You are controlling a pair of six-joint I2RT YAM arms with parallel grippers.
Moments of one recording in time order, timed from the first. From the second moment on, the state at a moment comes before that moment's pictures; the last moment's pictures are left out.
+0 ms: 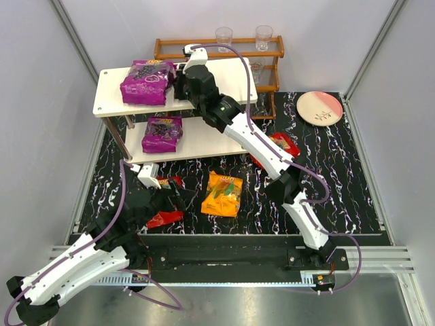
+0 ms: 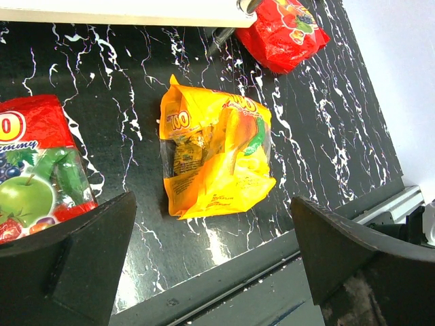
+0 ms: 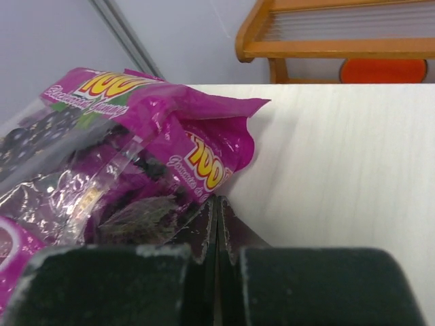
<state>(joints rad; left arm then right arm) -0.86 0.42 0.51 -0.47 -0.26 -0.73 0.84 2.35 2.66 -0.41 0.33 0.37</state>
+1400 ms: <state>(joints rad) -0.86 0.35 0.51 -0.53 -0.29 -0.73 0.91 2.44 2.66 -0.10 0.34 0.38</state>
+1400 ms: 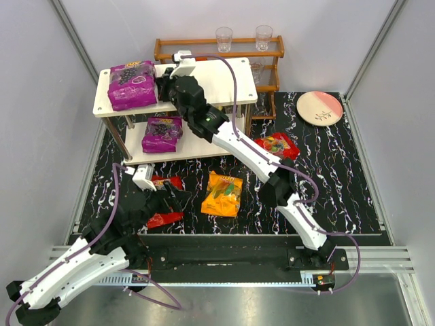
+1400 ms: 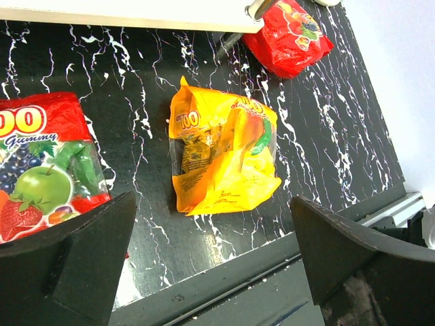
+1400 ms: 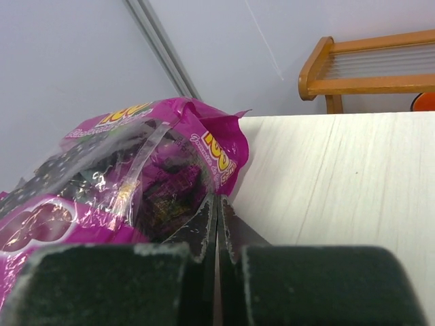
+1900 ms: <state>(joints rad) -0.86 0.34 0.56 -0.64 -0.43 -0.78 0.96 1.67 1.60 0.08 0.46 0.20</state>
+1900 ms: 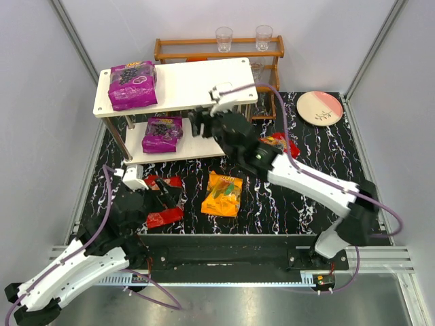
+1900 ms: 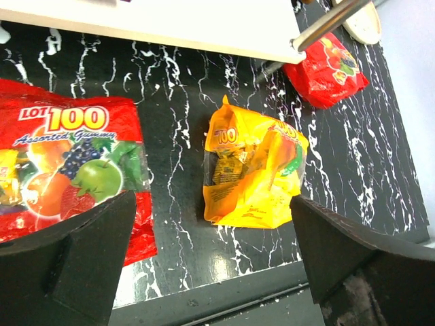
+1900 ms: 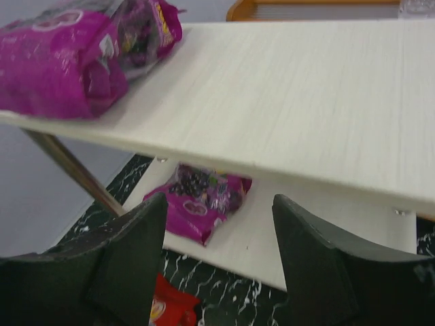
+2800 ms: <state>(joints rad) -0.86 0.17 0.74 -0.85 -0.60 -0.83 0.98 1.91 1.04 0.79 0.17 0.77</state>
